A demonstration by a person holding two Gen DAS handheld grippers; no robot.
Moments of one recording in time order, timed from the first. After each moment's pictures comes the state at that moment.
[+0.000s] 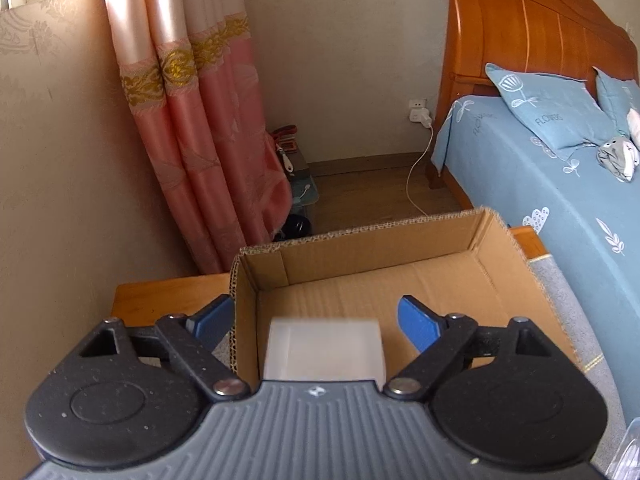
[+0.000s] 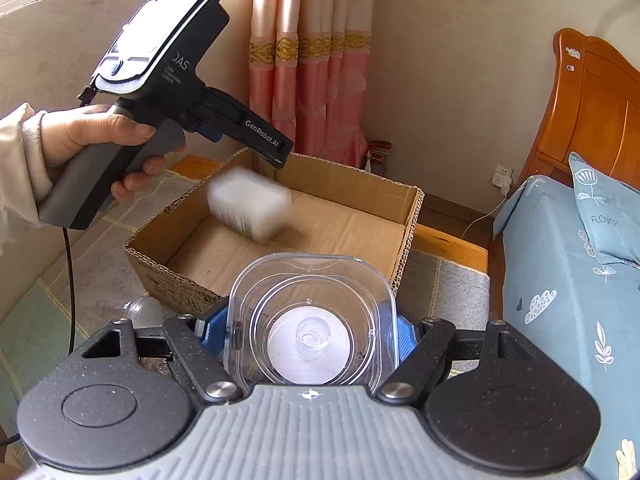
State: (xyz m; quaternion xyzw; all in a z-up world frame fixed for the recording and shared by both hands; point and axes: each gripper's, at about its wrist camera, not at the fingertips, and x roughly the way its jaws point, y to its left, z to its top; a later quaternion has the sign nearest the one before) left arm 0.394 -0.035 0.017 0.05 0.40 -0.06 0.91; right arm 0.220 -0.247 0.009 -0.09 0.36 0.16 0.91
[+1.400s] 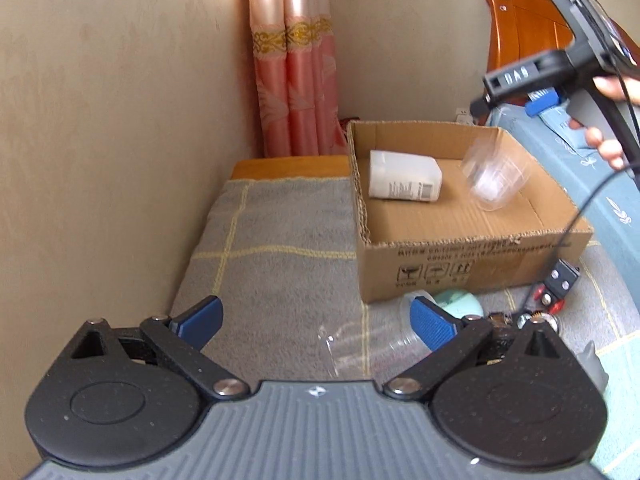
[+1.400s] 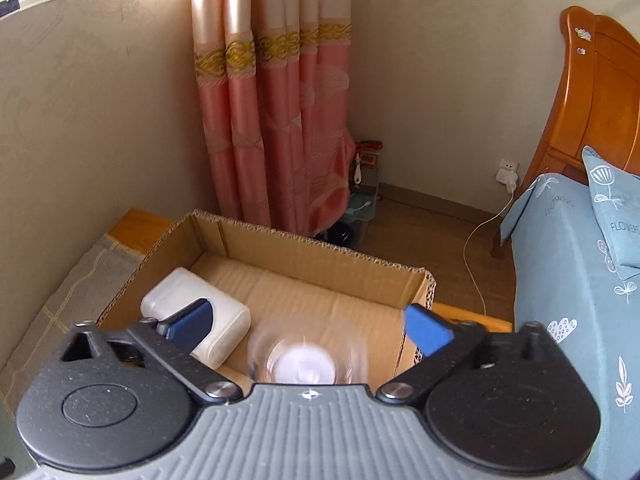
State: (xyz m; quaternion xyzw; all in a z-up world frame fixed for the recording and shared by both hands) left arm 0.174 0.045 -0.004 0.02 0.37 0.01 0.93; right arm 0.376 -0.222 0.012 -0.06 0.38 0.14 0.91
